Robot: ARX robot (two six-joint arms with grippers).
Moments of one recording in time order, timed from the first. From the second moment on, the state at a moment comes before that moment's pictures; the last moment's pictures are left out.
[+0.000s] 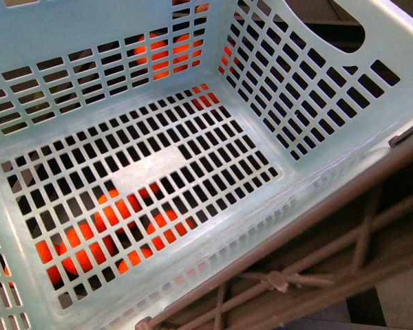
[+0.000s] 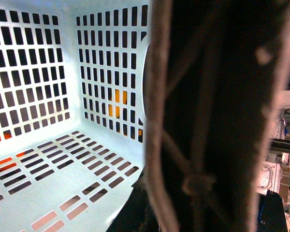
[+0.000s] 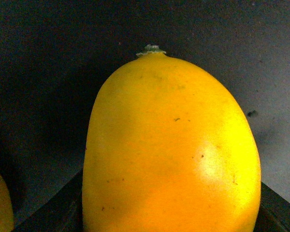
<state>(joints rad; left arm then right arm) -0.68 1.32 1.10 -0.34 0.00 -1.19 -0.12 2.55 1.18 0.32 0.11 0.55</state>
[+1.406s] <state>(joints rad) -0.68 1.32 1.10 -0.34 0.00 -1.19 0.45 1.30 0.81 0.27 0.18 0.52</state>
